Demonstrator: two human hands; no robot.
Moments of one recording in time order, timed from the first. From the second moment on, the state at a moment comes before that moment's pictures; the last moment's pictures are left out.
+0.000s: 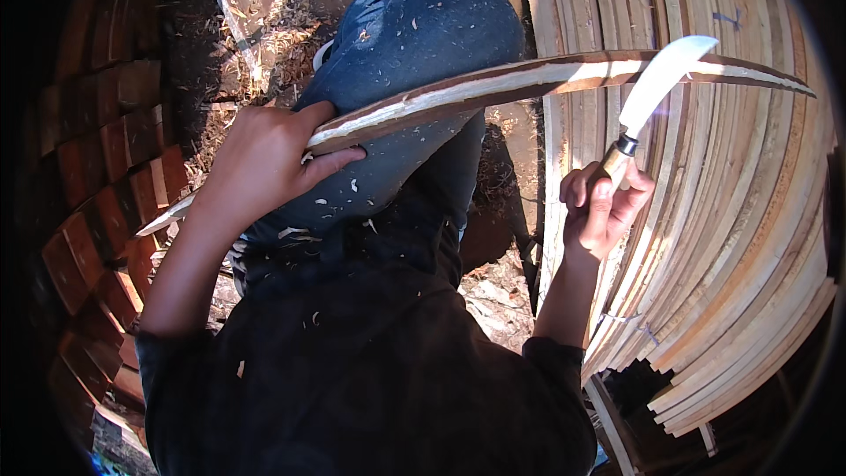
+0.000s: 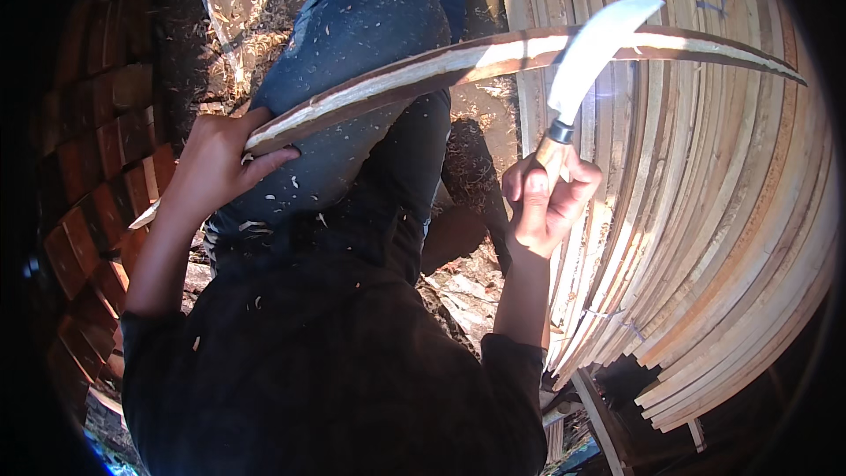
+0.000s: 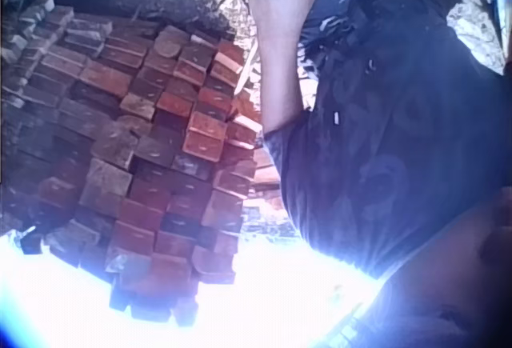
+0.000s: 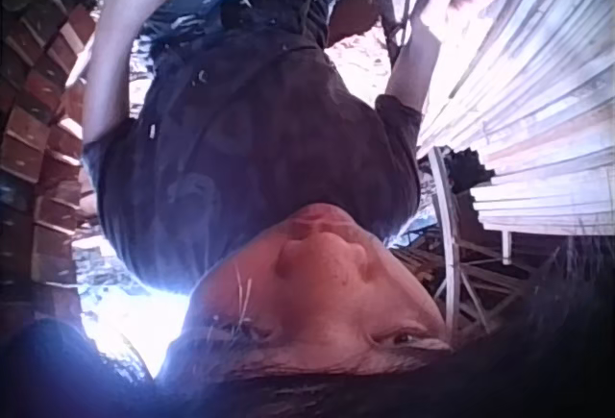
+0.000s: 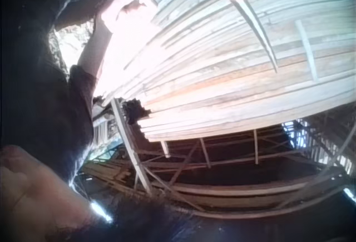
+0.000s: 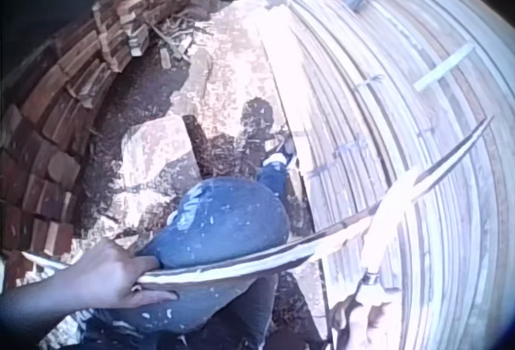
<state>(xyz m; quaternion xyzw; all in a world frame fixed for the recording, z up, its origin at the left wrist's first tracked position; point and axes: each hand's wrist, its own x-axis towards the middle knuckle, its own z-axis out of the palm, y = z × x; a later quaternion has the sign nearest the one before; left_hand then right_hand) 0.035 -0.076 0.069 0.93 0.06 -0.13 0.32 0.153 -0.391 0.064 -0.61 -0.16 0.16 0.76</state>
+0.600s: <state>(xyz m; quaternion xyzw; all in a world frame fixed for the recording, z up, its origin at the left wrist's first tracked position) 0.035 -0.079 0.073 0.94 0.07 -0.11 0.32 0.126 -0.392 0.050 -0.66 -0.15 0.28 0.68</state>
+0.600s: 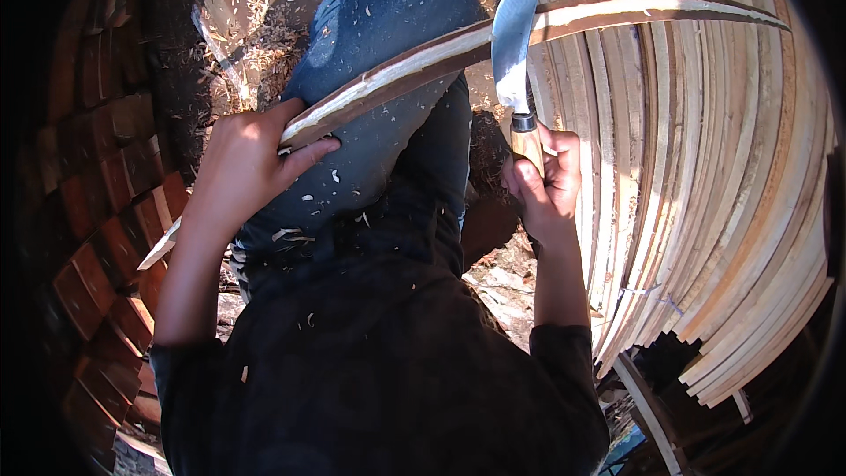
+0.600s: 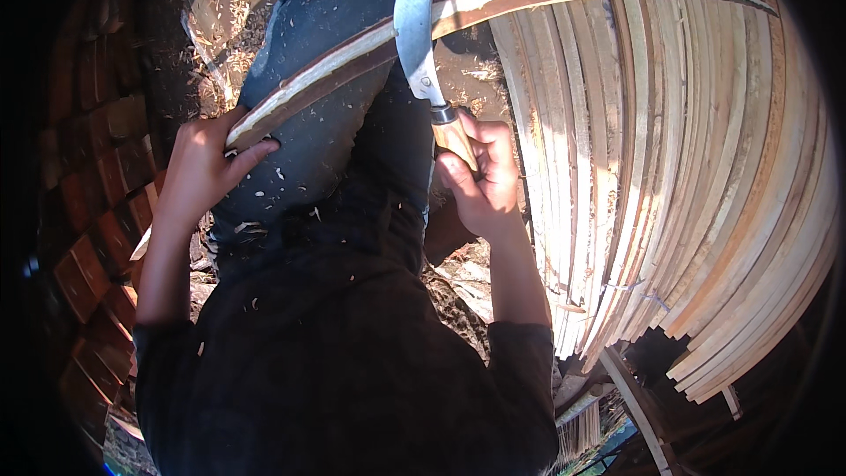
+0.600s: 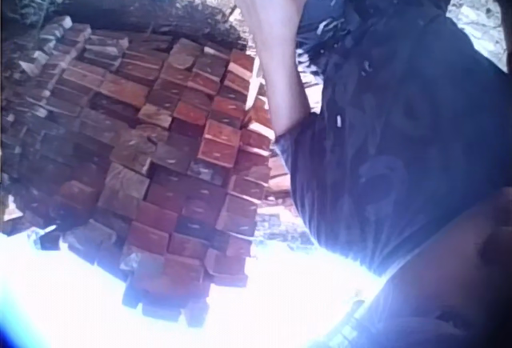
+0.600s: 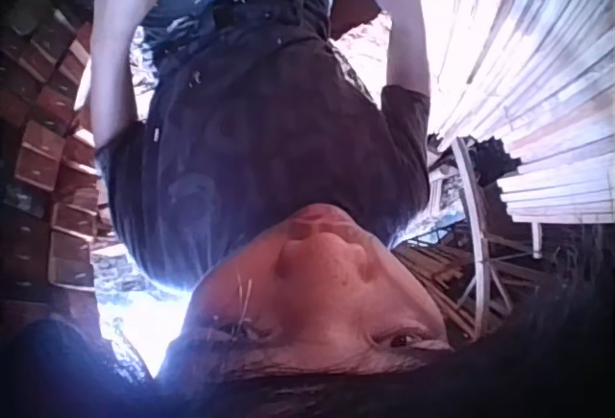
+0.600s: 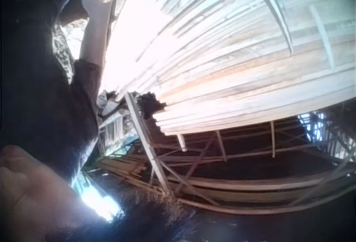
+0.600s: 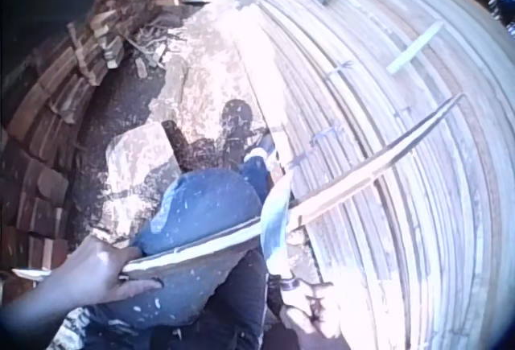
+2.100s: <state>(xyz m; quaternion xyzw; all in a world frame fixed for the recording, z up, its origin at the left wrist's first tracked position) 0.022 -0.097 0.065 0.97 0.08 -0.05 0.23 0.126 -0.347 0.063 -0.81 -0.13 0.09 0.57</state>
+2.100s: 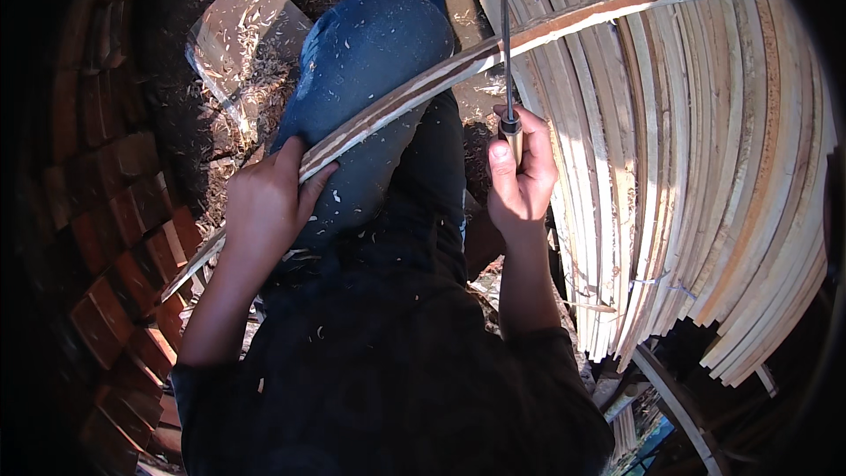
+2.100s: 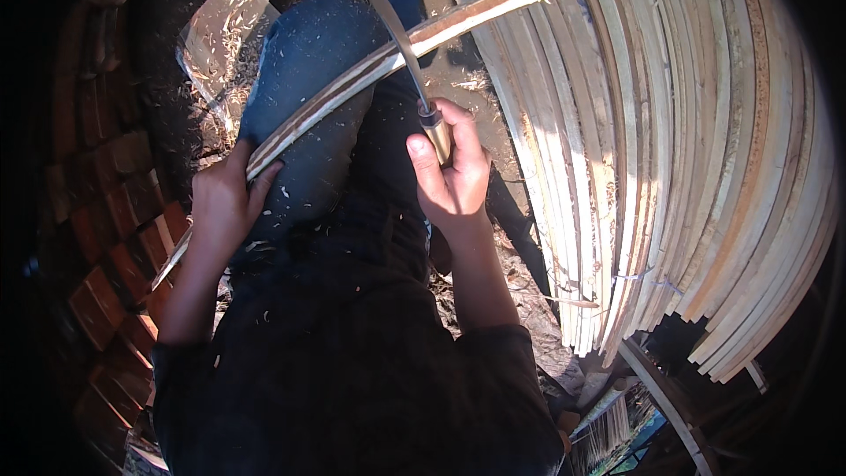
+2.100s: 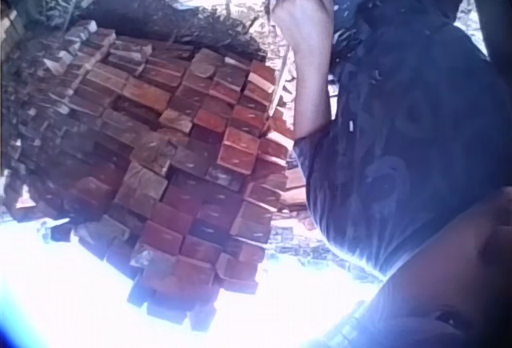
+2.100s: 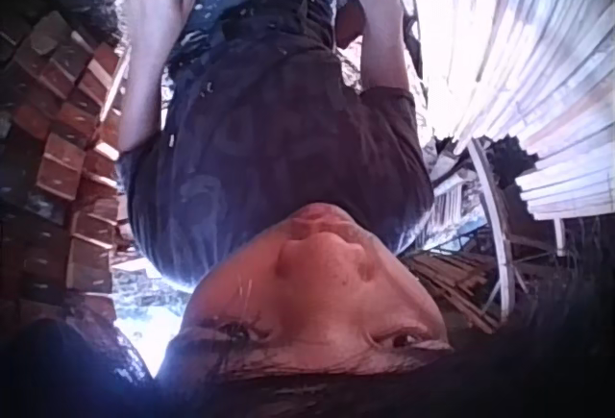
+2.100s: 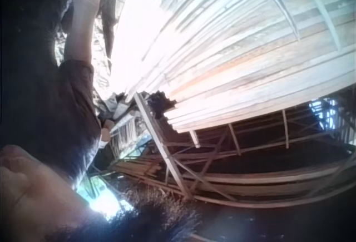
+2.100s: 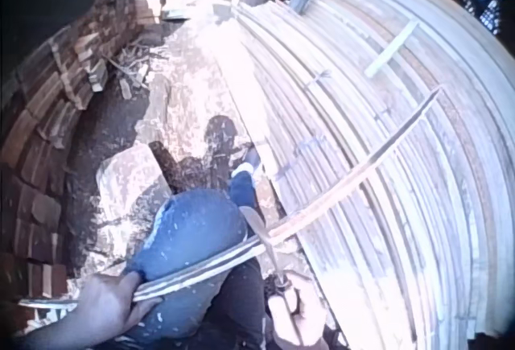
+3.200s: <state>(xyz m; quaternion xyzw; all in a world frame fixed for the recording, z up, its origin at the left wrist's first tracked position) 0.027 -0.095 0.065 0.97 0.08 -0.06 0.23 0.151 -0.368 0.070 -0.91 -0.10 -0.04 0.41</state>
